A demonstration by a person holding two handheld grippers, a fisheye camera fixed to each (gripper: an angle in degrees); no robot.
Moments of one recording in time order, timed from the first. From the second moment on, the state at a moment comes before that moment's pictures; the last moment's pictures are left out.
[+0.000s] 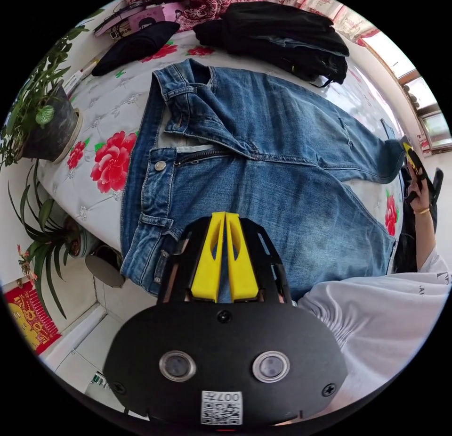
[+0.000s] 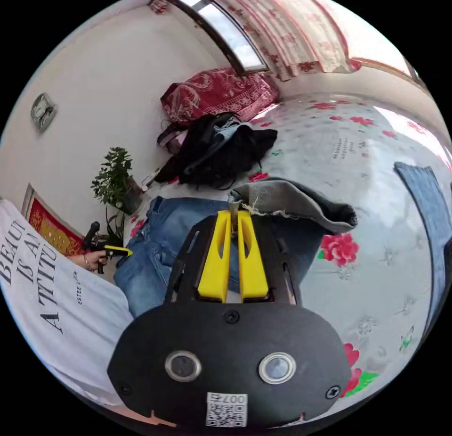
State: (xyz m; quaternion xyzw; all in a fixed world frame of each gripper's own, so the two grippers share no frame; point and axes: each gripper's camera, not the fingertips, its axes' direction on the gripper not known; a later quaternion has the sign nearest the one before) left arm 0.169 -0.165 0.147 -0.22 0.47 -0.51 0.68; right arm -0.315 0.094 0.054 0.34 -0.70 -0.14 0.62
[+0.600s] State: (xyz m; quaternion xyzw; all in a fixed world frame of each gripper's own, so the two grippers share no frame) left arm 0.129 -0.180 0.165 -0.19 0.42 -0.51 0.73; right arm -0.195 0.148 0.167 0.31 -0.65 0.12 0.68
